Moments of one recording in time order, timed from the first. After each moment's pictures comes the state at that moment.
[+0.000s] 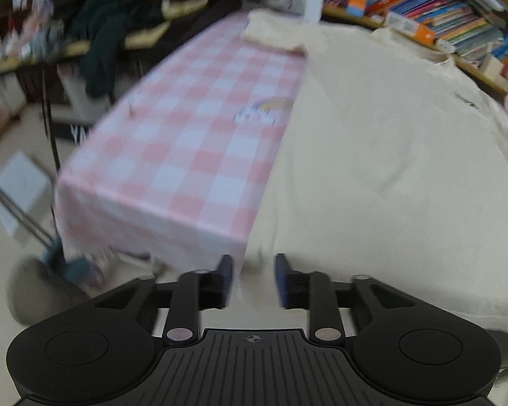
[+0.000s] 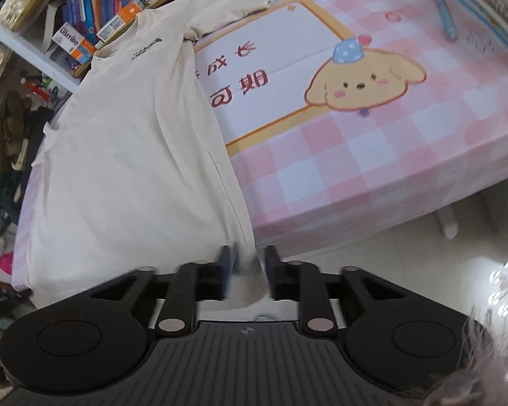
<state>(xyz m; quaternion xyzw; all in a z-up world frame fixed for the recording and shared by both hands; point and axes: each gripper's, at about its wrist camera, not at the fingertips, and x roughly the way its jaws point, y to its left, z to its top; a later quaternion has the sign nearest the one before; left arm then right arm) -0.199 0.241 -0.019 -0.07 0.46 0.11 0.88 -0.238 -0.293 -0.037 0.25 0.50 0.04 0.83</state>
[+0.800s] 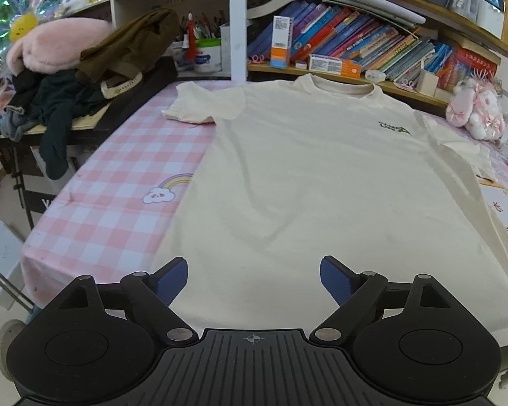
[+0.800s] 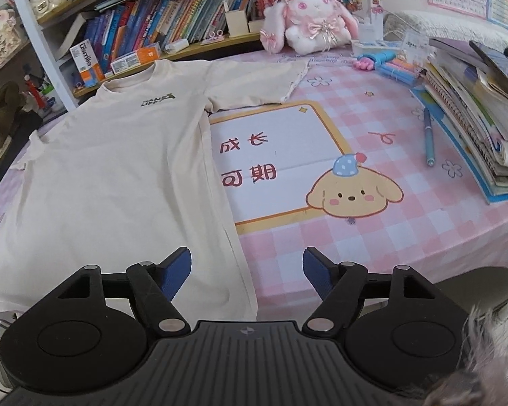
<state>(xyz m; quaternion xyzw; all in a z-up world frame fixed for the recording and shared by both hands) -0.188 0.155 0.015 -0.03 0.39 0.06 0.92 -0.235 -0.257 0.006 0.12 0.41 -0.02 0.90</state>
